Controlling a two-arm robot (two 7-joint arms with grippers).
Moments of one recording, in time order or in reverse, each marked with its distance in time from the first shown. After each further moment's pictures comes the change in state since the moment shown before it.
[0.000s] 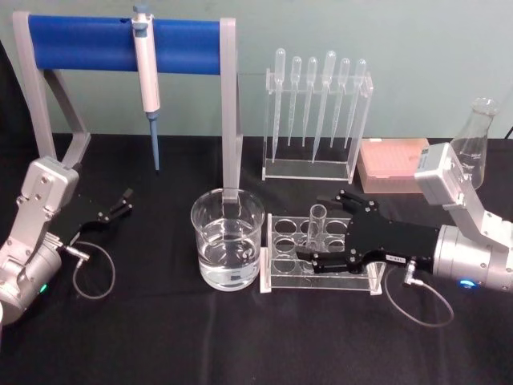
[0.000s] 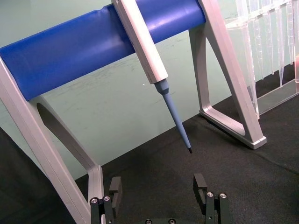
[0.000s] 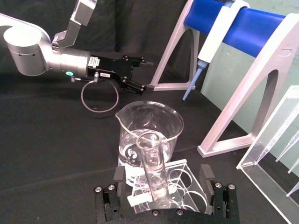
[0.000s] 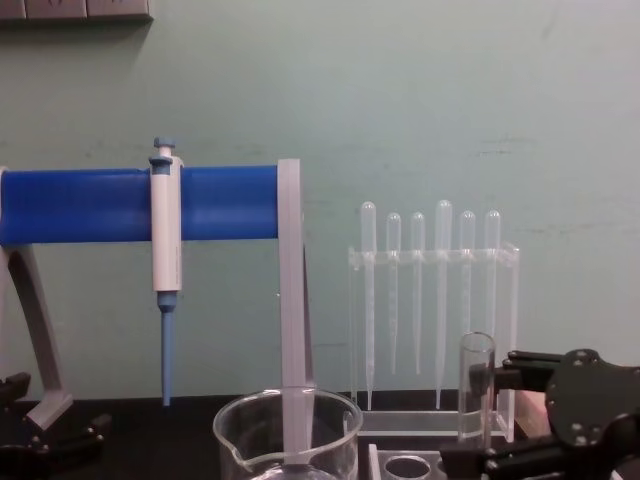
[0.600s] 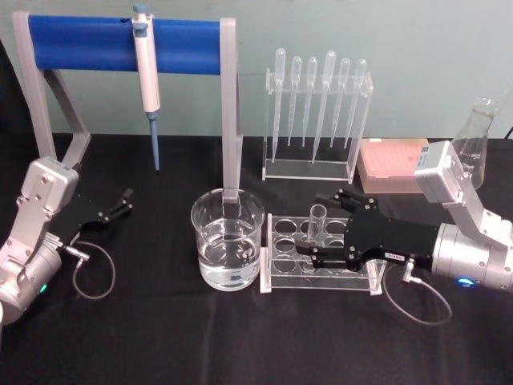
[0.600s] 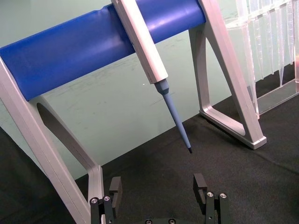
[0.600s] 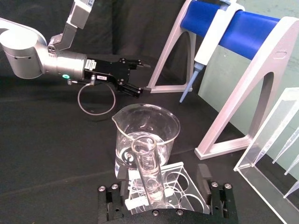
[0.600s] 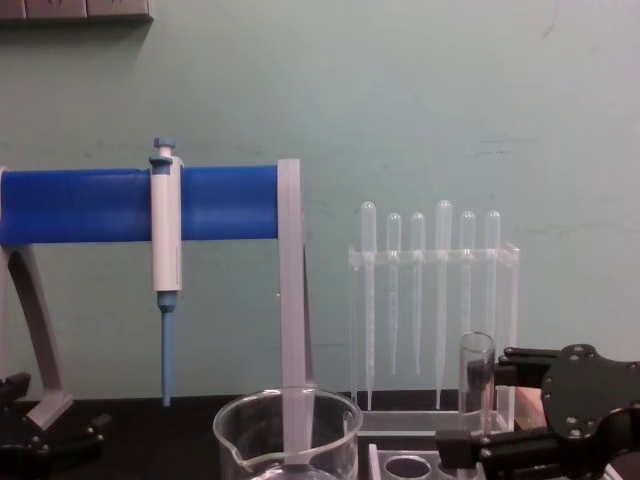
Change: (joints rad) left arm 0.000 0.000 0.000 0.000 0.000 0.000 0.000; right arm 0.002 -0.007 0.001 0.005 0.001 -0.006 -0.010
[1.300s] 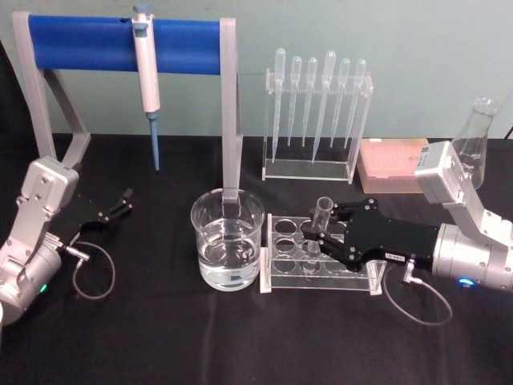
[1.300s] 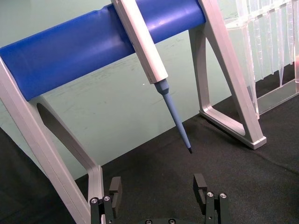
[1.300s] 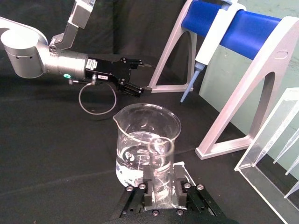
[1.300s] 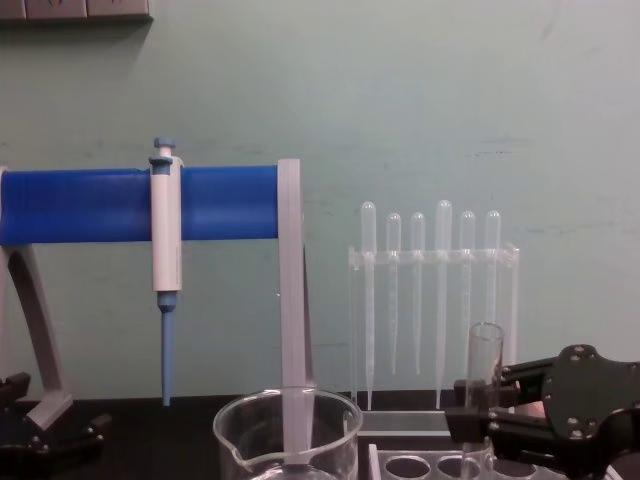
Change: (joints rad) left arm 0.000 0.000 0.000 0.000 0.000 0.000 0.000; right arm 0.000 0.002 0.000 -0.002 0.000 0.002 0.003
